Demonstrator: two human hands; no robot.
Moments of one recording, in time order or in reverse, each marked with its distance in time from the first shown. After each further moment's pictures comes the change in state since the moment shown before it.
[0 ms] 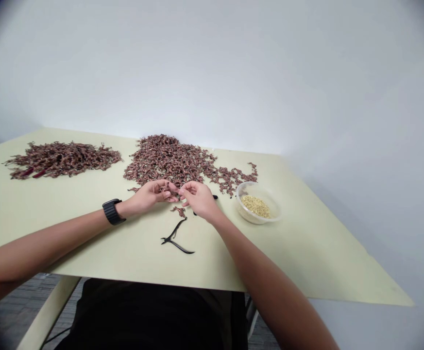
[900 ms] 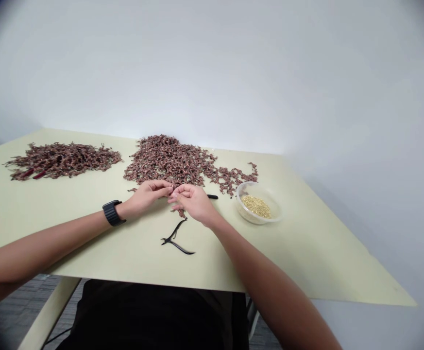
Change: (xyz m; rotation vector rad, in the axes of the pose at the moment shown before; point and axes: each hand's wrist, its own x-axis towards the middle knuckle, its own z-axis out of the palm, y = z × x) left_hand -0.004 0.011 0.003 0.323 0.172 0.102; right_hand -0.011 -0.010 0.013 0.185 -0.163 0.036
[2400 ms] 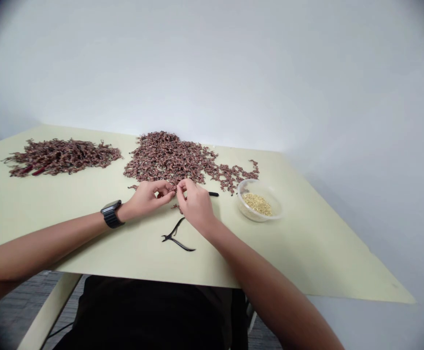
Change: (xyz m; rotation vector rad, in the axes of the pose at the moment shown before) left_hand -0.015 0.020 0.006 0.549 0.013 0.205; right_hand -0.010 0.002 0.010 -0.835 0.396 -0.429
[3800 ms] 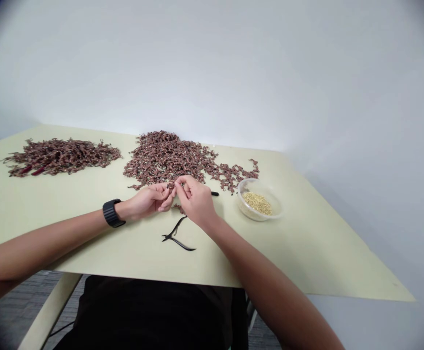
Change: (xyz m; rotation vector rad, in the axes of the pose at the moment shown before) left_hand 0.003 -0.005 0.011 -1.236 -0.360 -0.278; right_hand 0.004 -0.009 -0.011 0.067 0.101 -0.075
